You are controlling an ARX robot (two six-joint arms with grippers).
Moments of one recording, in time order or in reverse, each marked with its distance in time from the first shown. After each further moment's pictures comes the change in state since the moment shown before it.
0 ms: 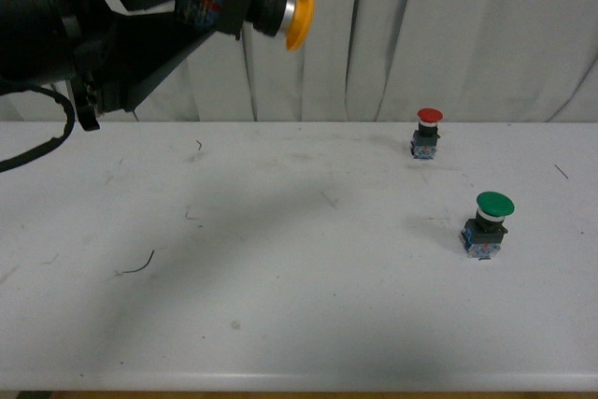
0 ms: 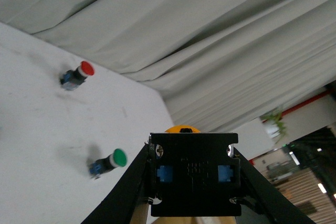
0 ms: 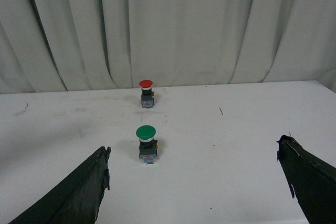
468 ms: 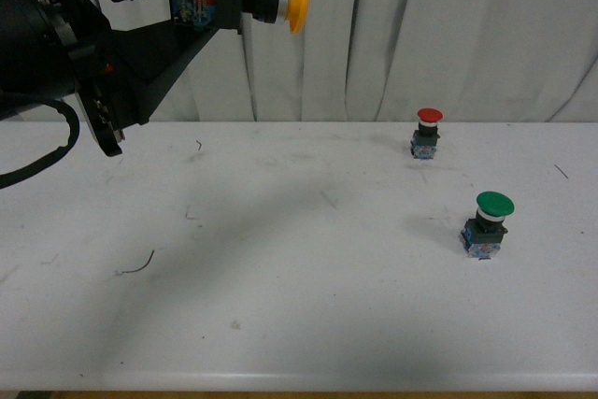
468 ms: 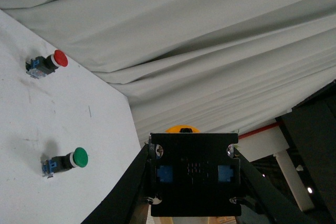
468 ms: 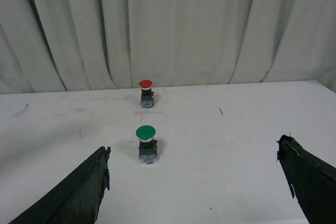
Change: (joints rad) left arm -0.010 0.074 -0.050 0.207 -0.029 -0.268; right arm 0.000 0.000 0.000 0.000 0.000 0.000
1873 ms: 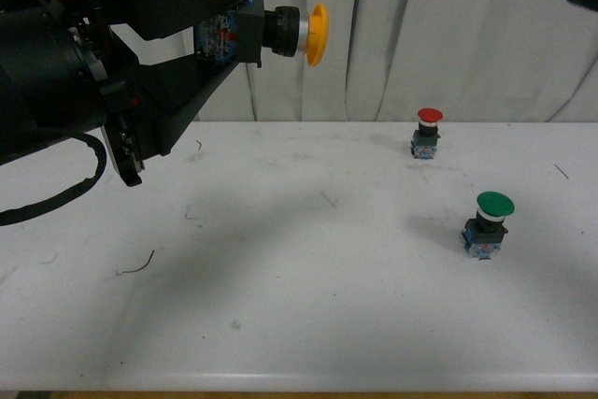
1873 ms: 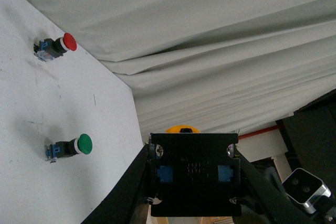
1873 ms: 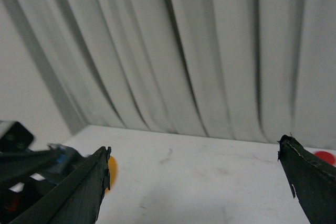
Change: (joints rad) left arm -0.029 0.033 -0.011 -0.001 -0.027 -0.024; right arm 0.204 1.473 0.560 1.058 -0.355 0.280
